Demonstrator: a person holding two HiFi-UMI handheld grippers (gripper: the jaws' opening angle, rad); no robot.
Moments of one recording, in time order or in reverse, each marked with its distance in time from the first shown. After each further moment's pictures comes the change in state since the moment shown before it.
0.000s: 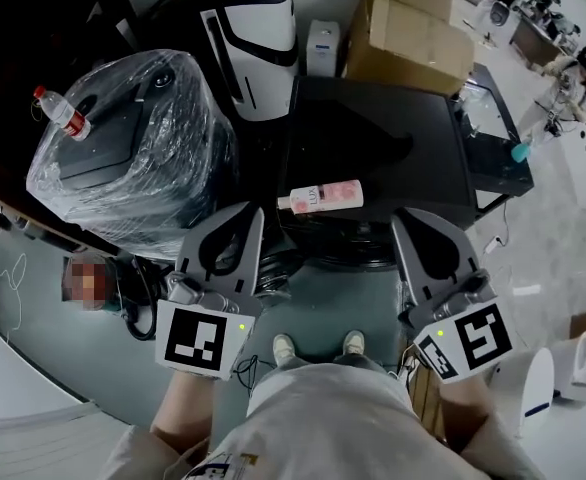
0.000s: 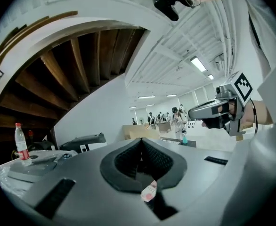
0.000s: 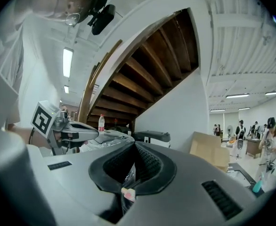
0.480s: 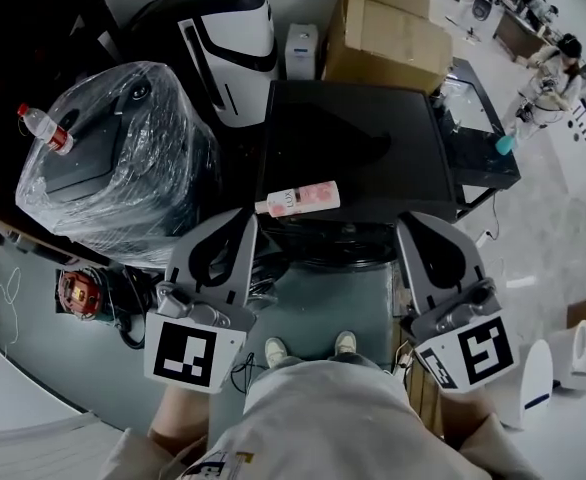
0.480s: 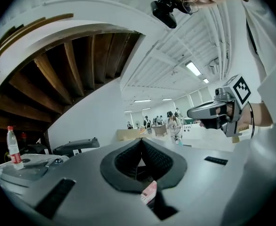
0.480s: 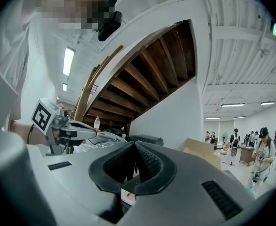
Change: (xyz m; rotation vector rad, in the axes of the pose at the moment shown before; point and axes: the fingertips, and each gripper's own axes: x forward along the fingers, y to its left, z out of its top) left arm 0.009 -0.040 0.022 0.008 -0.020 -0.053; right arm -0.043 -0.030 0.014 -0.058 -0.034 -0.063
